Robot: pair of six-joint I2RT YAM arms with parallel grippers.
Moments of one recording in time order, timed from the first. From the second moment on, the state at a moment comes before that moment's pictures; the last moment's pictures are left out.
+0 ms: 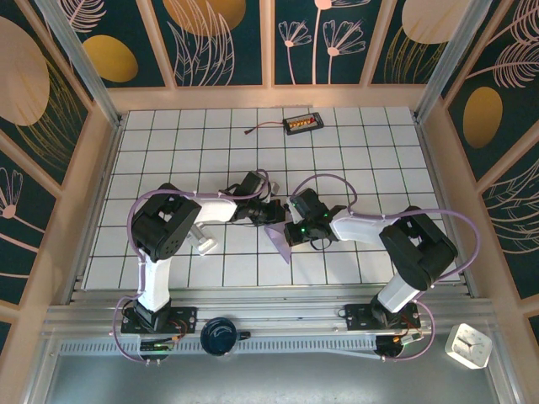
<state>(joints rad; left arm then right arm) -0.68 2.00 1.07 0.02 0.50 -0.76 0.73 1.61 0.75 -0.21 -0.21 0.37</state>
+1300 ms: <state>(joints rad) -0.68 2.01 1.09 -0.01 0.51 -0.74 0.71 1.61 0.68 -0.06 -0.25 0.39</state>
